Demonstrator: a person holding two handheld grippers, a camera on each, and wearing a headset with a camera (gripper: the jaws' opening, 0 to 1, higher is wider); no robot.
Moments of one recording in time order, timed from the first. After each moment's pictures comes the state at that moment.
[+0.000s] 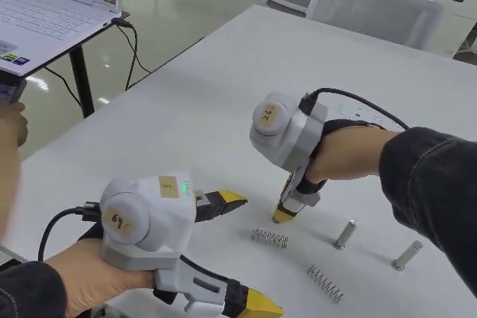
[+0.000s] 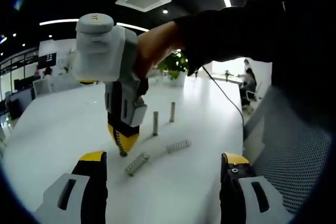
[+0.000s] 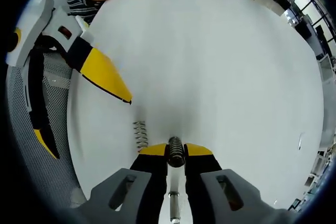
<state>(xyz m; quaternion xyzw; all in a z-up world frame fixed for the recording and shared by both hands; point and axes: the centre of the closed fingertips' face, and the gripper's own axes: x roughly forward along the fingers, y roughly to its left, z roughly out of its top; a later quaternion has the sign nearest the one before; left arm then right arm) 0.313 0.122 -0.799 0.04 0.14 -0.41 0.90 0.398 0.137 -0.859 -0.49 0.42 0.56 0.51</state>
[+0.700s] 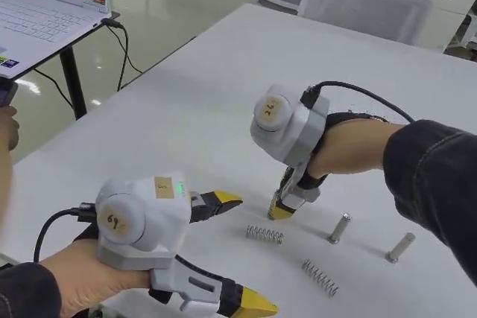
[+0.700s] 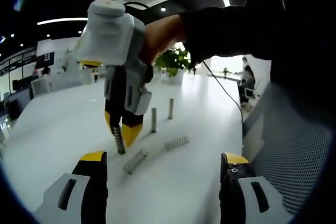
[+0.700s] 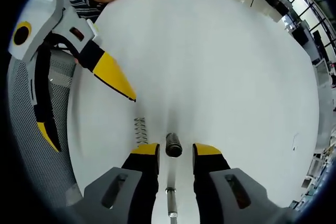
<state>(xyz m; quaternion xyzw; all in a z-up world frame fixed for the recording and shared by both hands) 0.311 0.120 -0.805 0.05 0.15 -0.42 0.89 0.400 0.131 -0.842 -0.50 0.40 0.56 0.53</state>
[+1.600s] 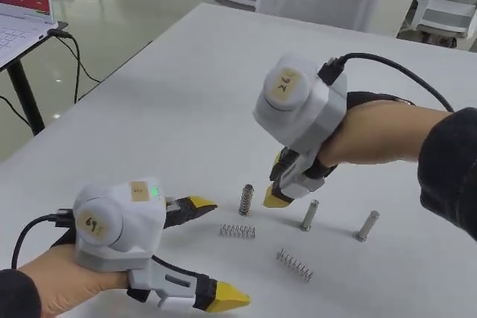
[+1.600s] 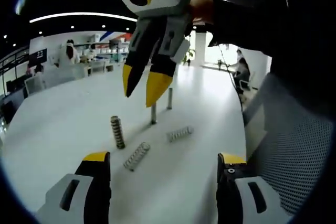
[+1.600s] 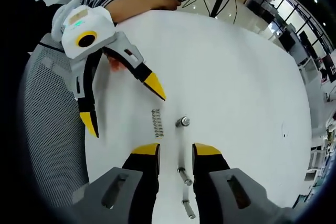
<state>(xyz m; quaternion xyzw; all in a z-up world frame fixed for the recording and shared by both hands) 0.324 0.119 -0.825 0.07 0.18 -0.45 0.87 0.377 0.101 -0.789 -0.45 0.35 0.57 0.59</state>
